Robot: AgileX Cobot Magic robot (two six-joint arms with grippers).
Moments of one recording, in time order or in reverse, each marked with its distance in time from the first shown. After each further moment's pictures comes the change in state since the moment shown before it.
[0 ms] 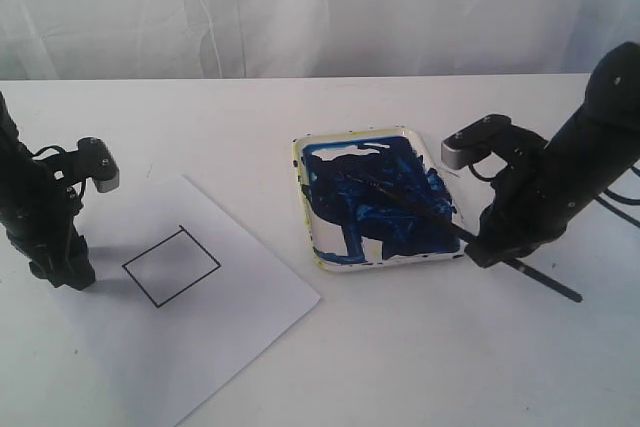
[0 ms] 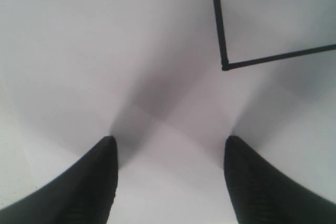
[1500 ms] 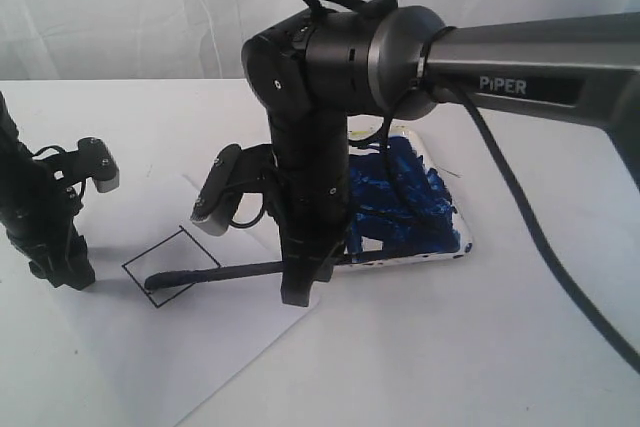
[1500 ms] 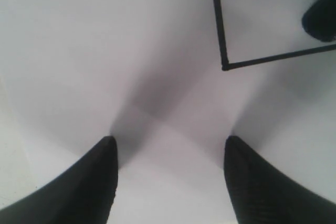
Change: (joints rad) left arm 0.000 0.000 -0.002 0.002 0.000 0.000; right arm 0.644 0.257 -0.578 -0.442 0.460 0.273
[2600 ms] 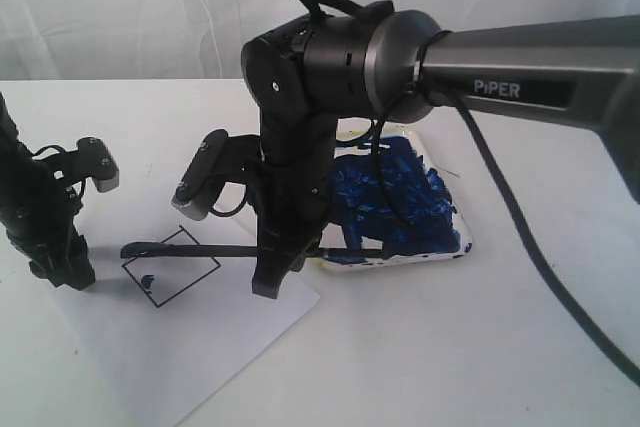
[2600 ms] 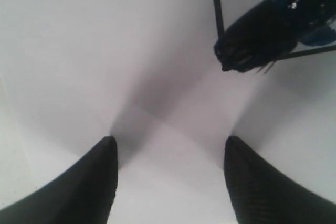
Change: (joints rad) left arm 0.000 0.000 0.000 -0.006 0.000 0.000; right arm 0.001 0.015 0.000 0.050 -0.140 0.045
